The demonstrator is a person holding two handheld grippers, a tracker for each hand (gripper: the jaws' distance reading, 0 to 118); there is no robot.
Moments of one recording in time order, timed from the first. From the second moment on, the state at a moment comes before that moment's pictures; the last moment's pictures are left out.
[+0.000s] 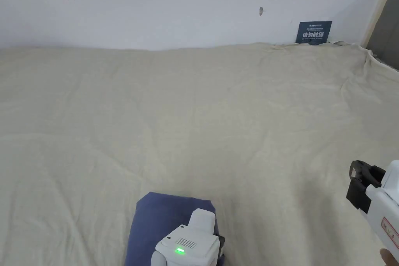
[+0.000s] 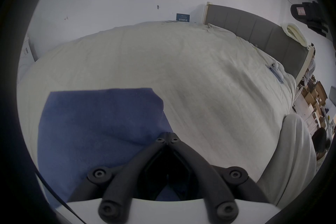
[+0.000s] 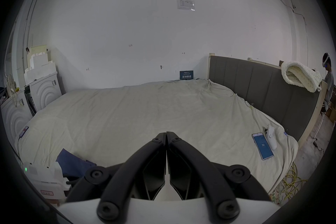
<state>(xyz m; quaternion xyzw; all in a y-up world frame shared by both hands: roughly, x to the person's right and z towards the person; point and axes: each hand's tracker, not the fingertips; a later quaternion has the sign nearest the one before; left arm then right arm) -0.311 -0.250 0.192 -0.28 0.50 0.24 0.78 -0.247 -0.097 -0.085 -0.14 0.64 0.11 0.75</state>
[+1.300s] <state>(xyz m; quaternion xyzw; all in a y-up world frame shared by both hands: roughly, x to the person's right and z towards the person) -0.314 -0.089 0.398 -0.06 0.71 0.07 0.70 -0.269 -0.082 0.004 -0.03 0.68 0.06 0.73</state>
